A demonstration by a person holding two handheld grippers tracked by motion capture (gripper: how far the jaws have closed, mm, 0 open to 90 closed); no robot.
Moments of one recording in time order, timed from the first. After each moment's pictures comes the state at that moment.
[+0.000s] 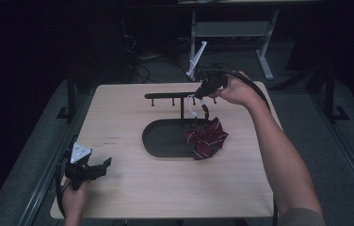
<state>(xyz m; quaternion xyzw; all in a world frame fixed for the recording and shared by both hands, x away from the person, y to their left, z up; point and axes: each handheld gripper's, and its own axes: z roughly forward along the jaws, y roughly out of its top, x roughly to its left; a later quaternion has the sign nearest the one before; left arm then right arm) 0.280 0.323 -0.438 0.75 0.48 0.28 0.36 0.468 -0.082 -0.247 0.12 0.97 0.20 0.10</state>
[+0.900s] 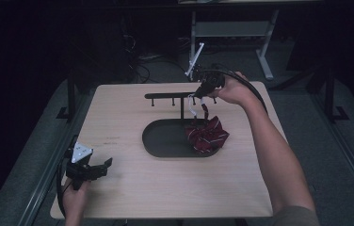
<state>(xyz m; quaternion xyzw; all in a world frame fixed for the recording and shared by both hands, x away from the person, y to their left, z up) 0.282 0.321 -0.439 0.75 0.47 0.28 0.37 0.483 -0.080 -0.260 0.15 0.97 0.18 0.11</state>
